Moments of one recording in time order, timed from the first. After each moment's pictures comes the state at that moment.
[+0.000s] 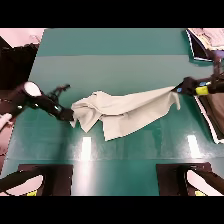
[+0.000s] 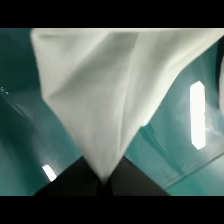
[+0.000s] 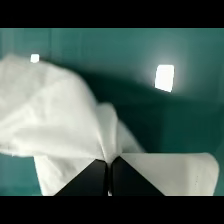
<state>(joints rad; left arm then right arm) -0.09 -1.21 0.99 1.15 -1.29 -1.29 -0.21 -1.04 1.16 -0.92 1.33 1.45</state>
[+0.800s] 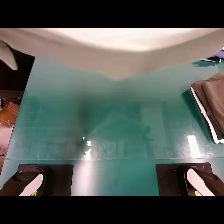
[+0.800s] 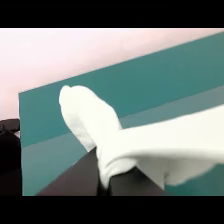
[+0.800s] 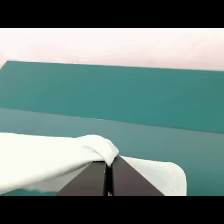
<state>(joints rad) -0.03 -0.86 2.00 1.37 -1.33 -1.35 -0.31 -0.88 1.88 -1.01 1.36 1.43</state>
